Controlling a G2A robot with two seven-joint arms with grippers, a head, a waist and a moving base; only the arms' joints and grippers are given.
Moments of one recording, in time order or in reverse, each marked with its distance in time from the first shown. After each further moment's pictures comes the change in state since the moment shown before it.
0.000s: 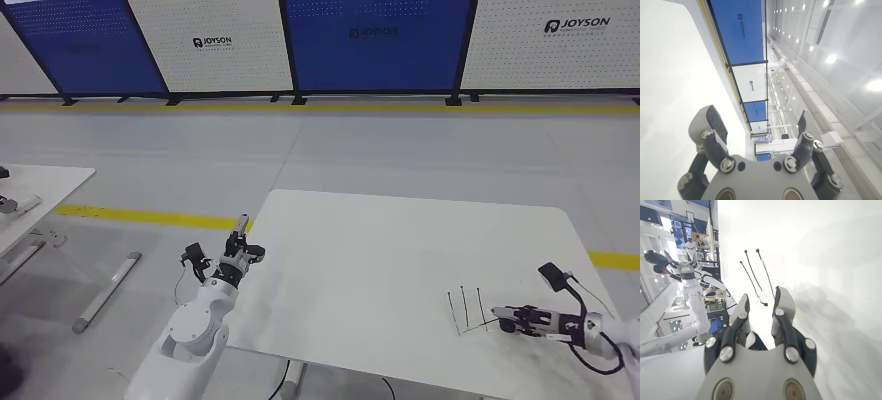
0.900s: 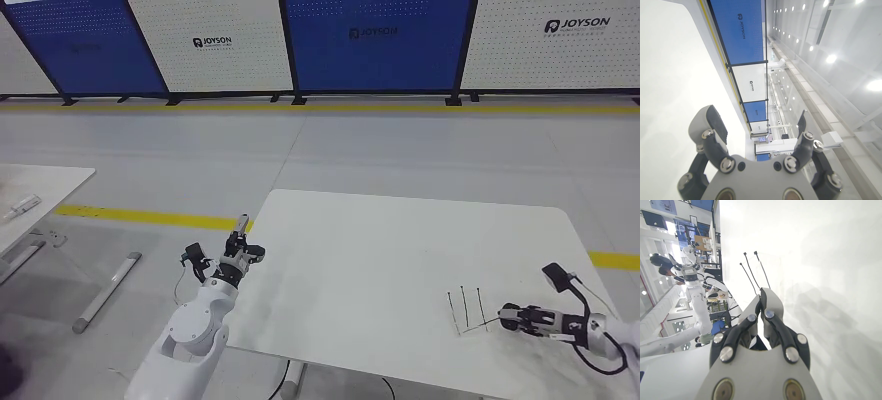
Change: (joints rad) left arm 0.000 0.000 0.000 0.000 0.000 0.000 0.000; right arm 0.006 0.018 -0.015 0.021 0.040 -0.011 -0.013
